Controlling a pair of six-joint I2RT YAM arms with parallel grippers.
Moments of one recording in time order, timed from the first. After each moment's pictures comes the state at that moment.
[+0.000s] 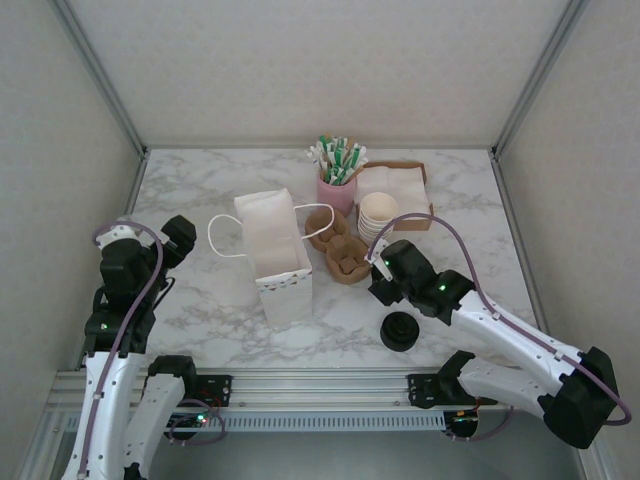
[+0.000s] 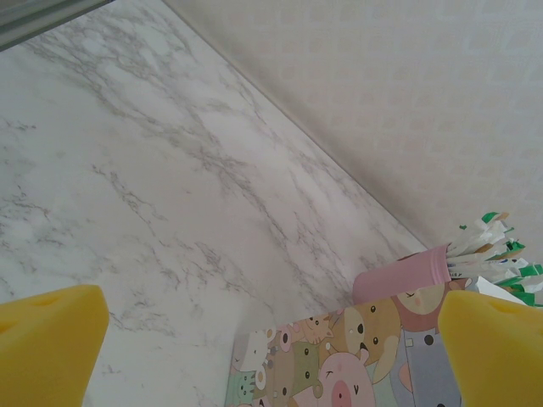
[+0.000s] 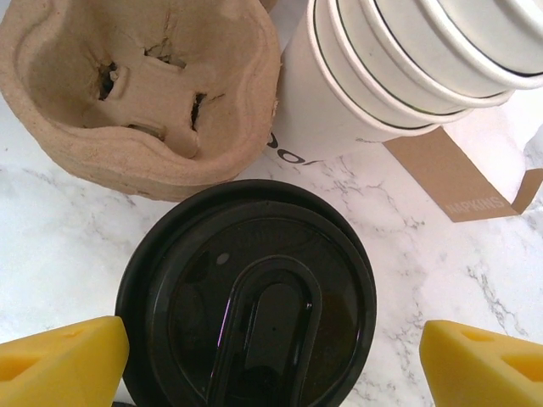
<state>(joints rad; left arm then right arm) -0.03 0.58 0.79 -0.58 -0.05 -0.75 0.76 1.01 0.75 -0.66 0.34 -0.23</state>
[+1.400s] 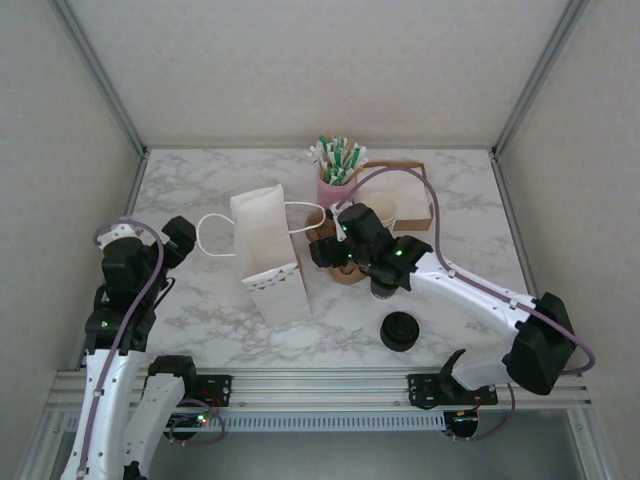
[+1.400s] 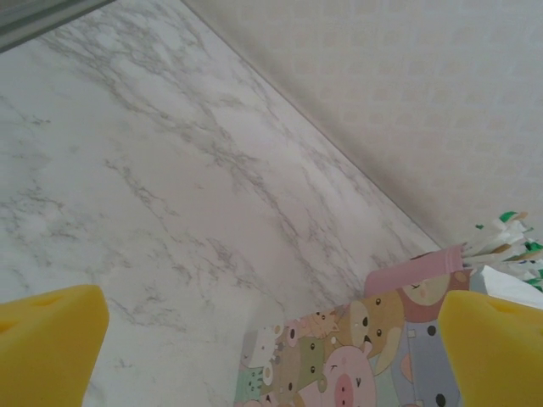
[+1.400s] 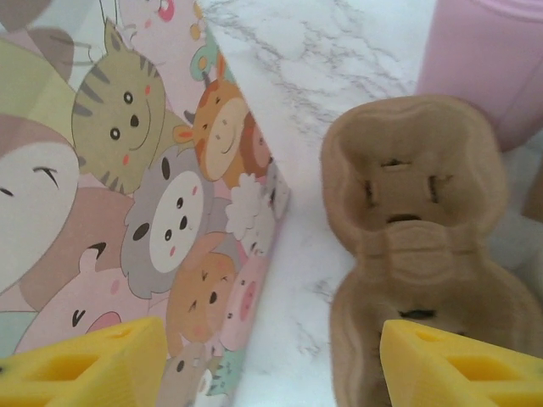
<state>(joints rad) -0.03 0.59 0.79 -0.61 -0.08 -0.74 0.87 1.38 1.08 -0.41 0.05 0.38</state>
